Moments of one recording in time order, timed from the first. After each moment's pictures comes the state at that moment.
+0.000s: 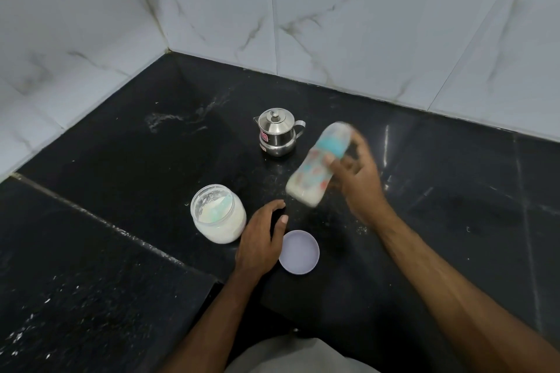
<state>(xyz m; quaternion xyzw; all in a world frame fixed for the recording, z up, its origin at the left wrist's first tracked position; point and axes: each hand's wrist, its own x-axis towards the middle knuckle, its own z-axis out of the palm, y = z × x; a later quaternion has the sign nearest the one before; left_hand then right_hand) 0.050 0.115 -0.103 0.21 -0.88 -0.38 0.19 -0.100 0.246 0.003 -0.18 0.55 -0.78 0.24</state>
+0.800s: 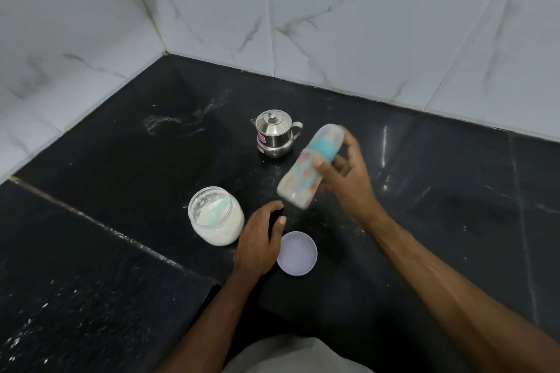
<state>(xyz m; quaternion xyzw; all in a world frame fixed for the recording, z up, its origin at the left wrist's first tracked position) 0.051 0.113 -0.098 0.20 -0.89 -0.37 0.19 -0.093 0.243 0.008 -0.19 0.56 -0.76 0.26</state>
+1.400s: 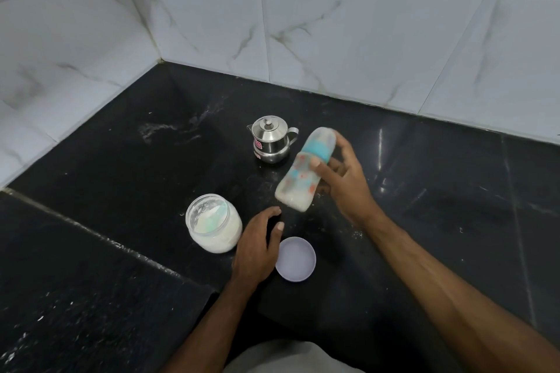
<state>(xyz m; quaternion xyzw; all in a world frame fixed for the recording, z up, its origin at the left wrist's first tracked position) 0.075 0.109 -0.090 0.23 -0.89 -0.35 0.17 -0.097 0.240 0.015 -0.19 0.55 -0.76 0.27</state>
